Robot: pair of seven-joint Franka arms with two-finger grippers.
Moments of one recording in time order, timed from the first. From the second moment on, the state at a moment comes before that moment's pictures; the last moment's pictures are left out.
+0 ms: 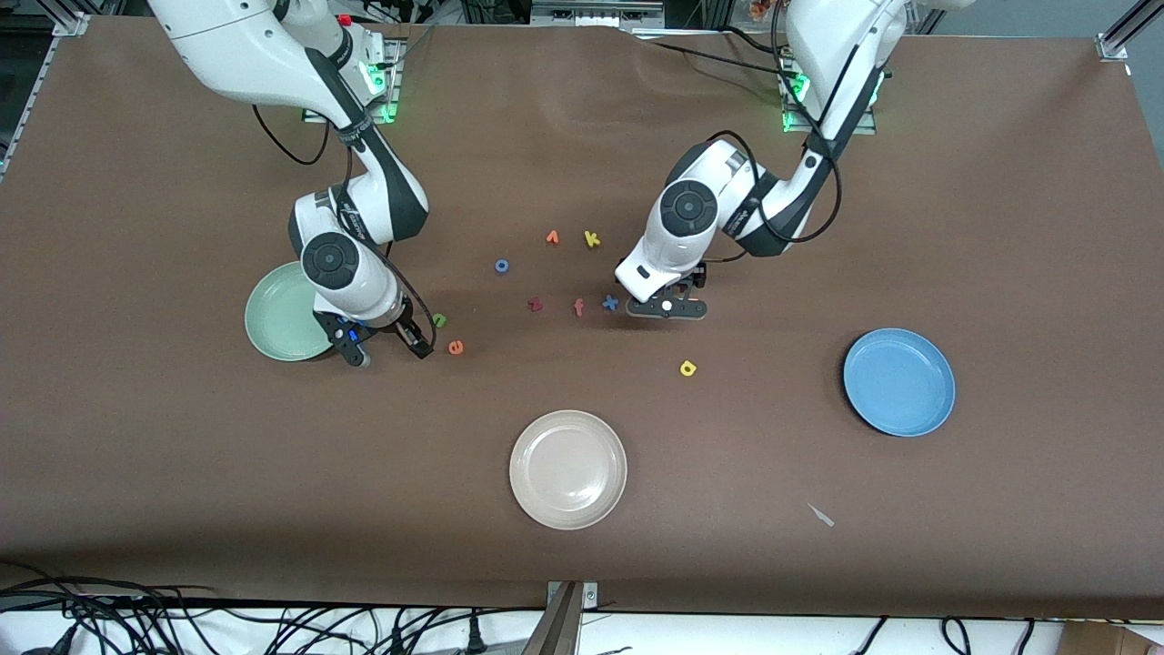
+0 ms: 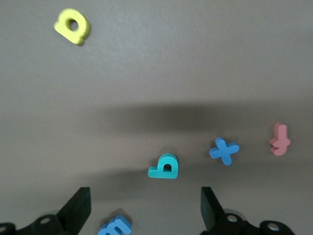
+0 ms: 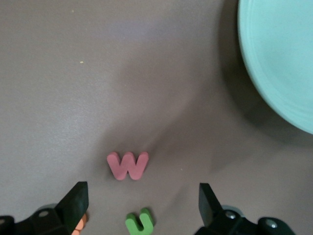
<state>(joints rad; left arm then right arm) -0.50 0.53 -0.18 -1.89 0.00 2.32 -0.63 0.30 0.51 0.07 -2.00 -0.06 2.47 1.29</state>
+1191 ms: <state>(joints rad) -0.52 0.64 -0.18 -1.82 0.02 2.32 -0.69 0.30 0.56 0.06 -1.99 -0.06 2.55 1.29</state>
